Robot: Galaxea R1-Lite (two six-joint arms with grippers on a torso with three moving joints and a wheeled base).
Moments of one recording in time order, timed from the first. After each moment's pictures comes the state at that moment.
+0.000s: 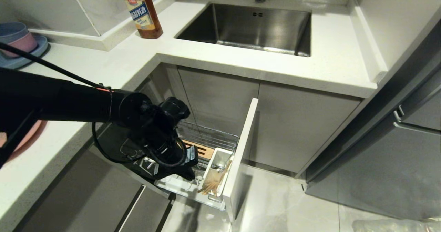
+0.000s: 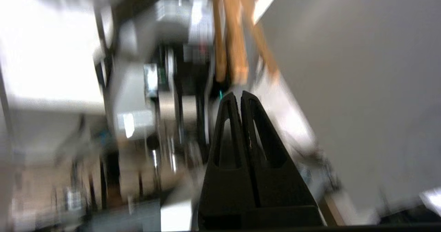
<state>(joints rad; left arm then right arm) -0.43 1.97 -1.42 0.66 -0.18 -0.59 0.00 0.00 0.00 0.00 -0.02 0.04</state>
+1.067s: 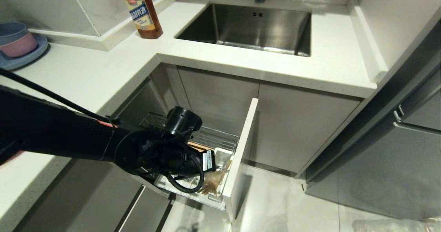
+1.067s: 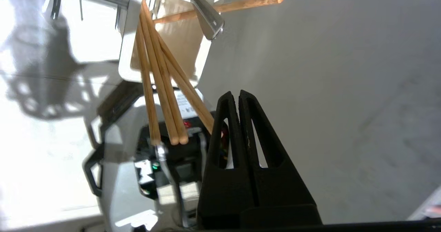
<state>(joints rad) -0.57 1.89 -1.10 0.09 -0.07 -0.55 0.00 0.00 0.00 0.00 -0.02 0.04</state>
